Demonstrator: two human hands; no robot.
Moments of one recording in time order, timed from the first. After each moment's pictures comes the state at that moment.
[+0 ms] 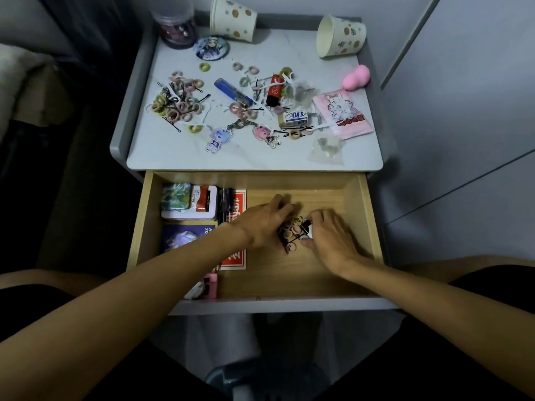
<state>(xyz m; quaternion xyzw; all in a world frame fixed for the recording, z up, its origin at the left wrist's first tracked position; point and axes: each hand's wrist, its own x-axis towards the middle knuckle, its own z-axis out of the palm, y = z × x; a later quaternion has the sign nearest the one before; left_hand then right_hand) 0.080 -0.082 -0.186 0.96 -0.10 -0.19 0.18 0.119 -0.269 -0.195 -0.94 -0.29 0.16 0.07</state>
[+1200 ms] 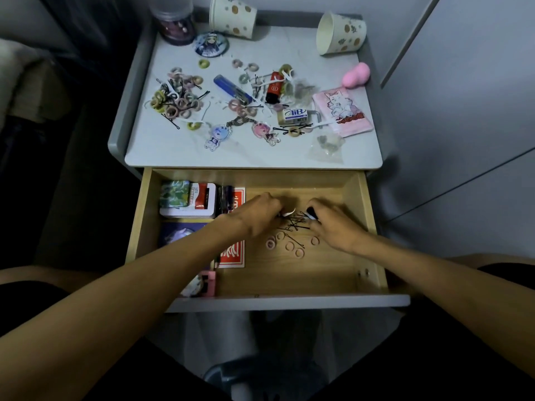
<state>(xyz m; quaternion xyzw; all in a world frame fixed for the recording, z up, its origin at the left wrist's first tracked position) 0.091 -0.074 -0.191 0.95 -0.06 -0.16 0.26 0.150 -0.269 -0.163 -0.89 -0.33 0.28 0.17</state>
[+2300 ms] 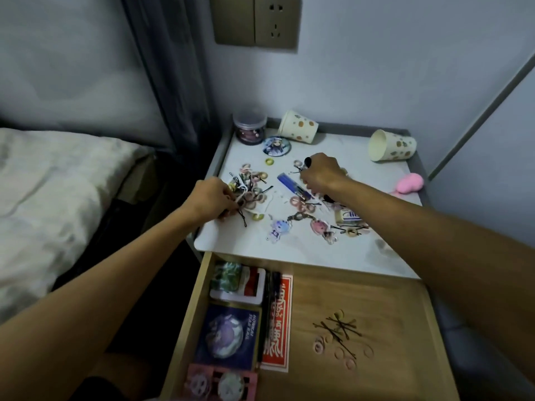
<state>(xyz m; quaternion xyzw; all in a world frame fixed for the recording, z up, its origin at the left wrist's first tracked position) 0.105 0.129 -0.060 0.88 0.32 0.00 0.35 0.280 -0.029 -0.047 -0.92 -0.23 0.17 0.25</state>
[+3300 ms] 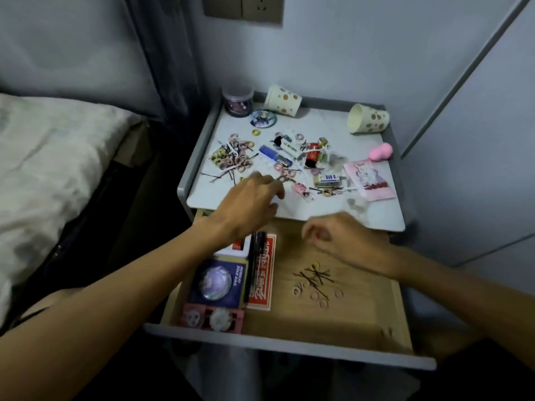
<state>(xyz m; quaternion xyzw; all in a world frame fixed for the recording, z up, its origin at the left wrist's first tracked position) 0.065 0.009 -0.049 0.99 0.01 0.09 0.13 0.154 -0.198 -0.051 -0.83 -0.49 0.20 0.16</state>
